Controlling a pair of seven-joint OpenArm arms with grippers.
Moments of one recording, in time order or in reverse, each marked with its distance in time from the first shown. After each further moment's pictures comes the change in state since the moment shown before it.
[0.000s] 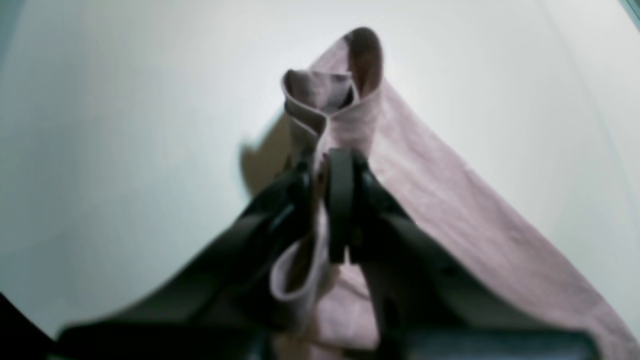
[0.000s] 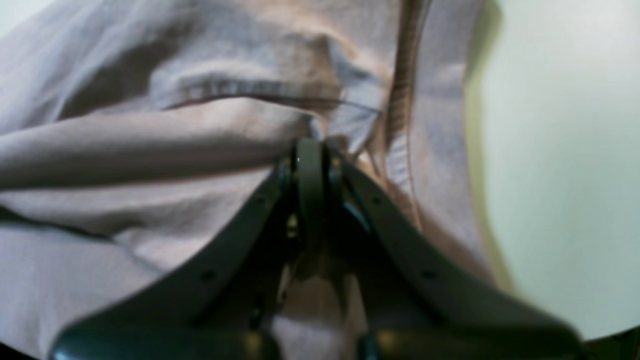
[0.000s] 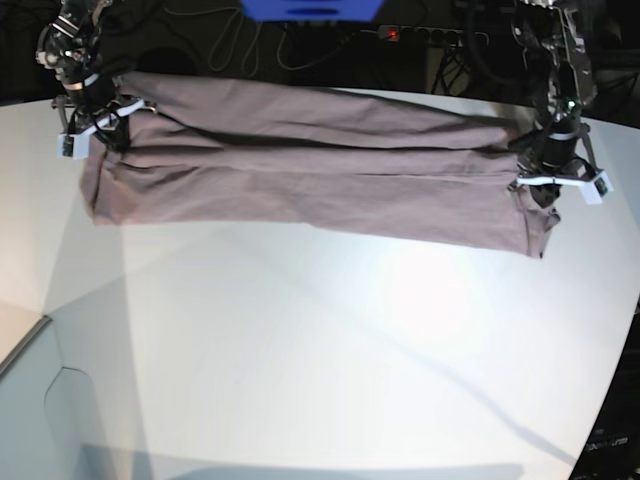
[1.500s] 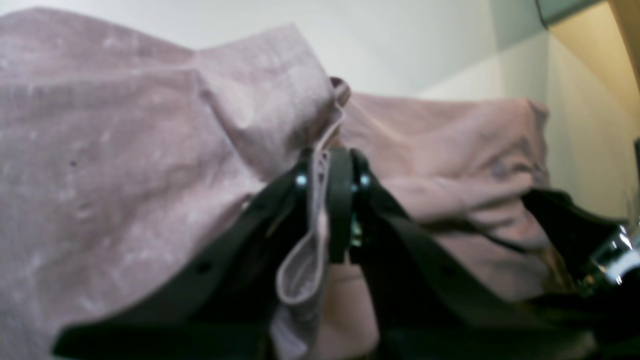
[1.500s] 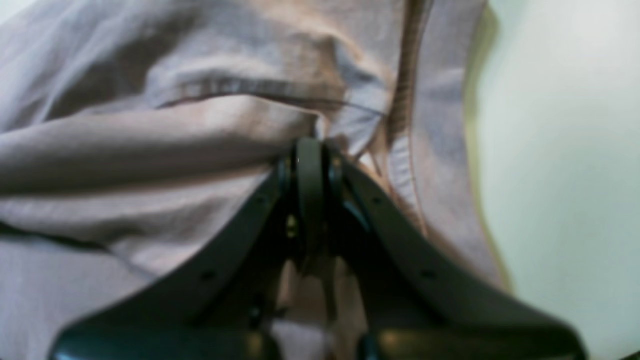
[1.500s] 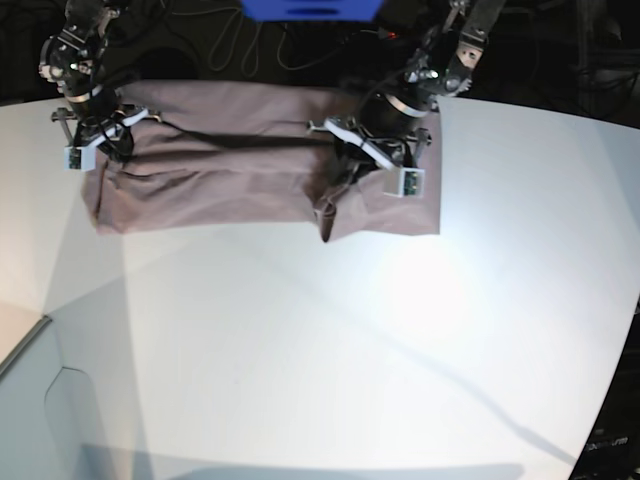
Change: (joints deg) left arm 2.8 -1.0 41.8 8.5 0.5 0.1 -0.2; right arm 2.6 -1.0 0.1 0.2 -6.9 0.0 0.7
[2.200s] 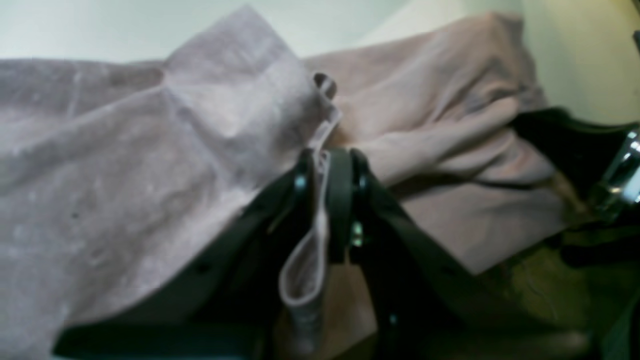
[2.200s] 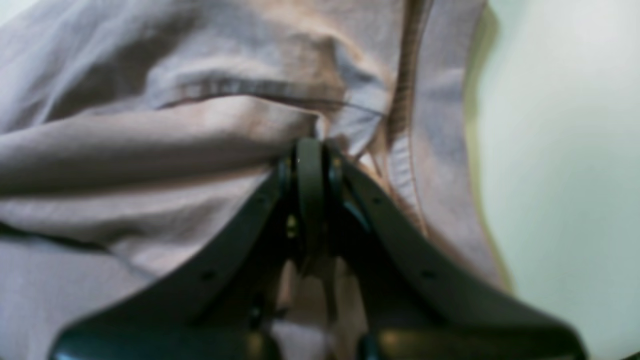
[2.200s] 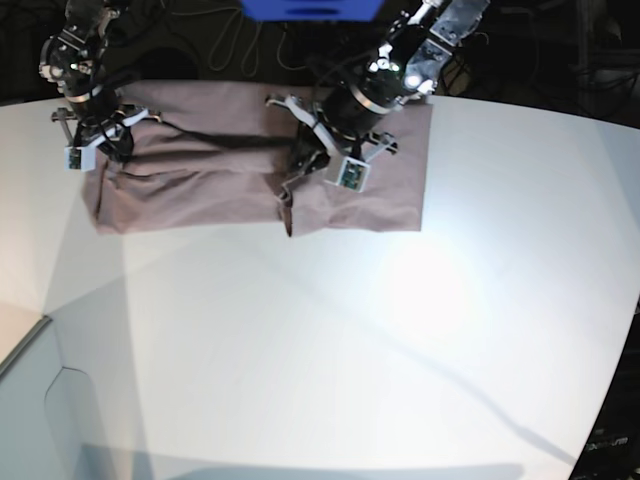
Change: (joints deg) left arm -4.2 -1.0 10.3 -2.9 9.5 0.0 0.2; right arm 0.0 0.0 0.0 -0.1 0.0 0.0 0.1
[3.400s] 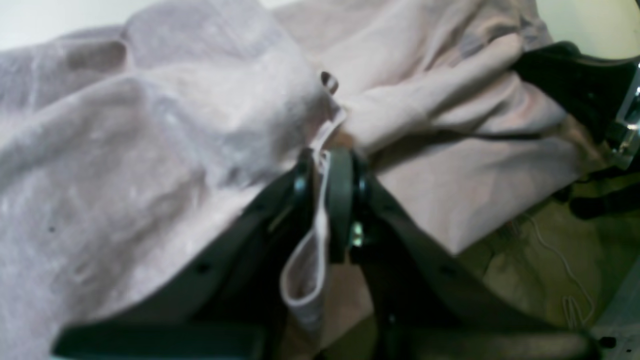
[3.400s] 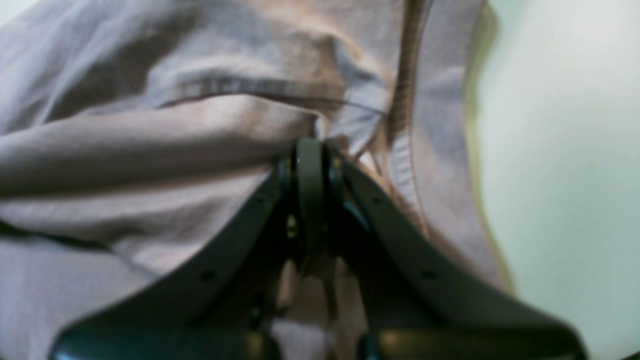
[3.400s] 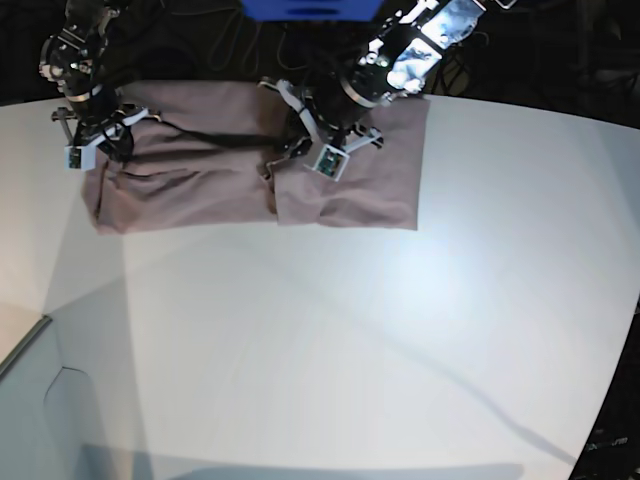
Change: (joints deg) left arm -2.6 -2.0 6.7 -2.9 0.2 0.0 0.2; right arm -0.2 0.0 0.0 0.0 0.2 0.0 0.1
